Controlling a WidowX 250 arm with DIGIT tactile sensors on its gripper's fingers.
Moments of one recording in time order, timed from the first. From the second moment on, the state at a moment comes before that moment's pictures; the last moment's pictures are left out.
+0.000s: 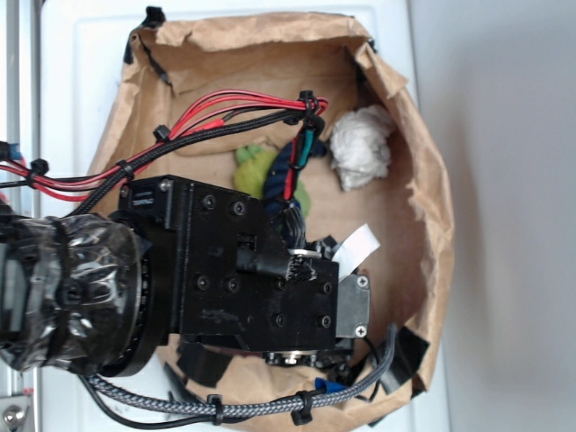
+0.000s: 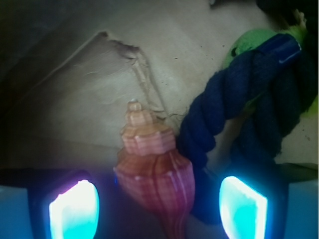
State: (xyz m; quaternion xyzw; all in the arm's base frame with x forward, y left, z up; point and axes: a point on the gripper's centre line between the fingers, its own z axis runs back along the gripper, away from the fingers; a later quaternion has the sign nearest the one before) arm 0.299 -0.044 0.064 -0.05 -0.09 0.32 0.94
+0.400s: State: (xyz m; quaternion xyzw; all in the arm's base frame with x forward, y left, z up) arm 0.307 -0.039 0.054 -0.03 -0.11 0.33 0.94
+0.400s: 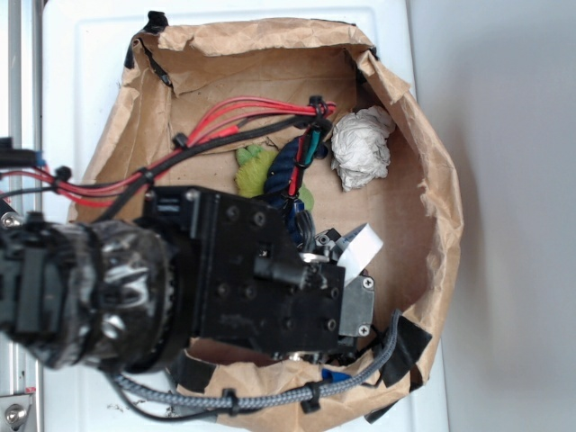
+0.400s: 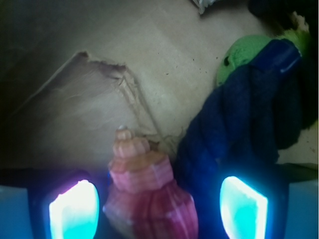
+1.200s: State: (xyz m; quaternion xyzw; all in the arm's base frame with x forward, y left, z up) arm 0.309 -0.038 0.047 -0.02 -0.15 0.31 0.94
